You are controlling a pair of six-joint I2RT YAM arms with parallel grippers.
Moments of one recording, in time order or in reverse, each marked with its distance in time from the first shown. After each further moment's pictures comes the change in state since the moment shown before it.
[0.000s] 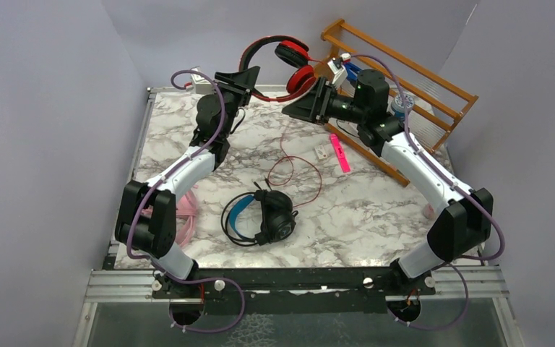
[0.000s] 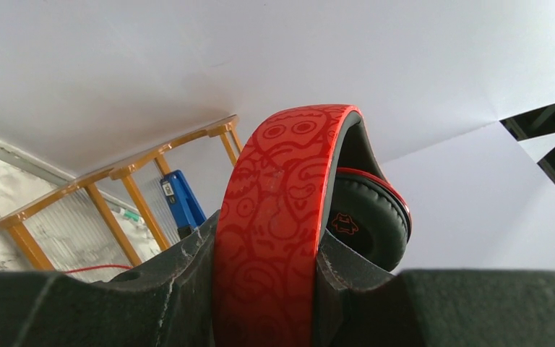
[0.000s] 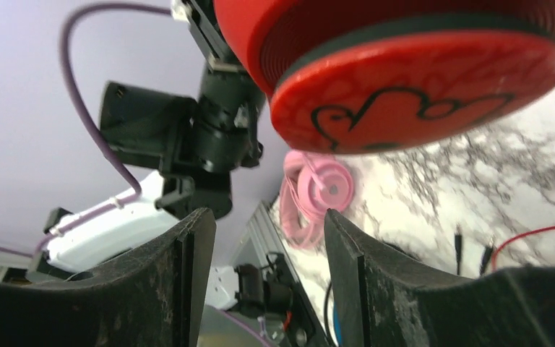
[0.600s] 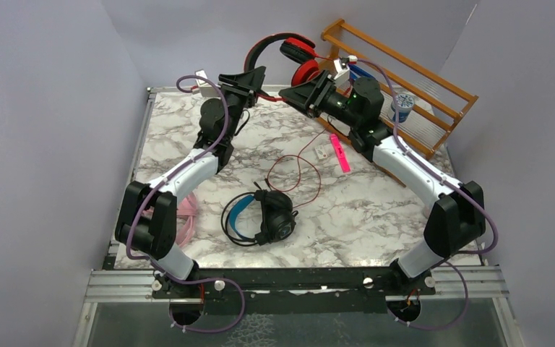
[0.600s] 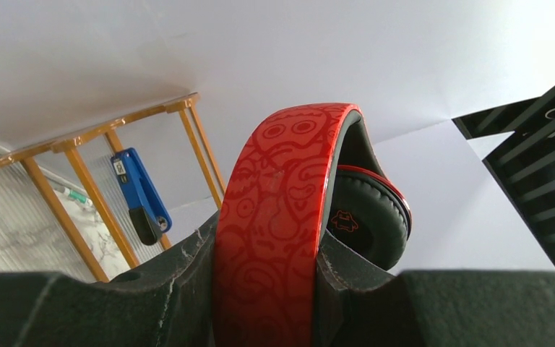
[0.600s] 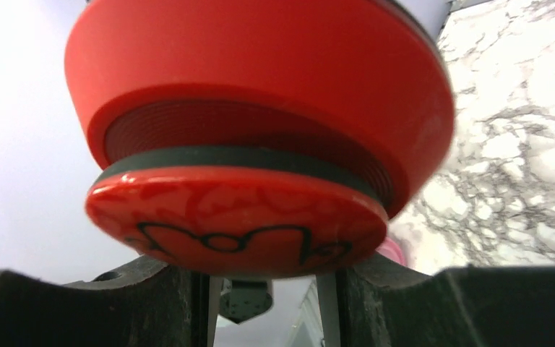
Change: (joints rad) left arm -0.036 -0.008 -0.016 0.054 0.015 -0.121; right arm 0.028 0.039 -0.085 0.352 0.234 0.306
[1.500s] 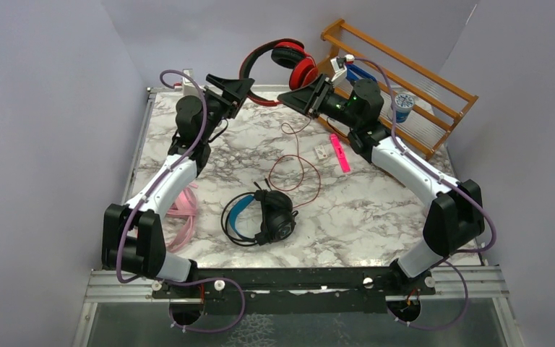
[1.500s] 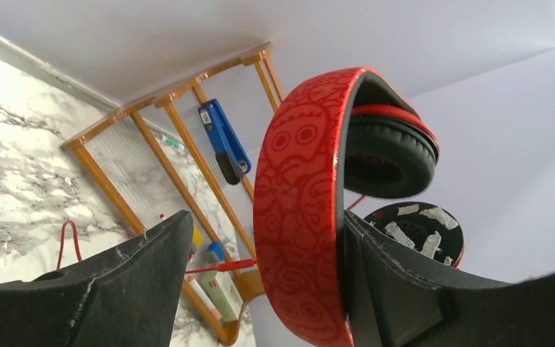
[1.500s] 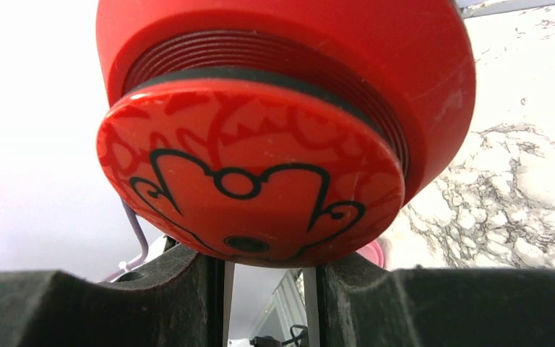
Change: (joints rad) left arm 0.146 -0.161 -0.068 -0.281 0.266 0.166; right arm 0.014 0.011 -0.019 0.079 -0.062 -0.082
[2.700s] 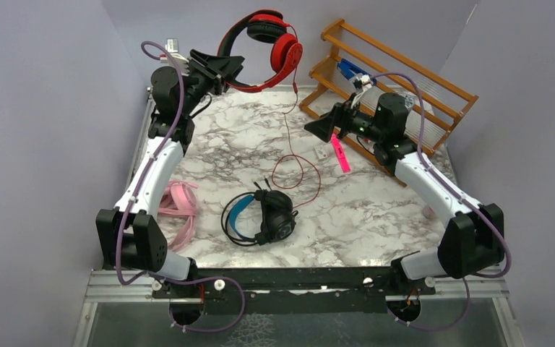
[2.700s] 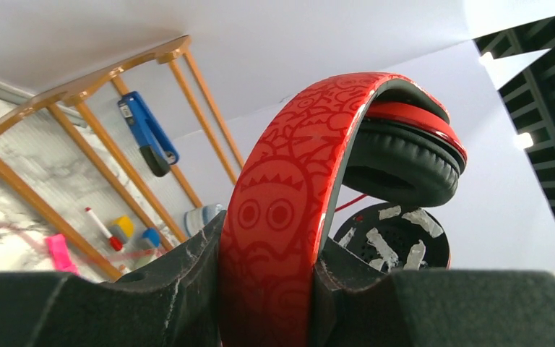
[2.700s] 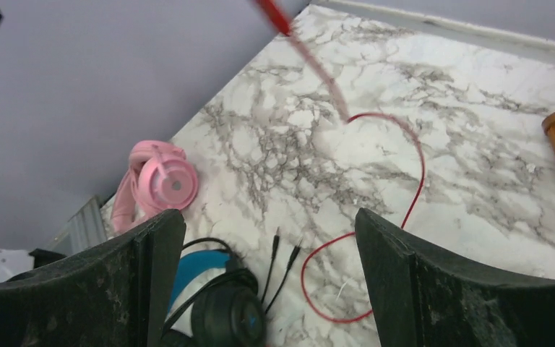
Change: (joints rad) left arm 0.109 0.047 0.287 -0.177 0.248 -0.126; right arm -0.162 -0.210 -0.202 -0.275 -0.130 -0.683
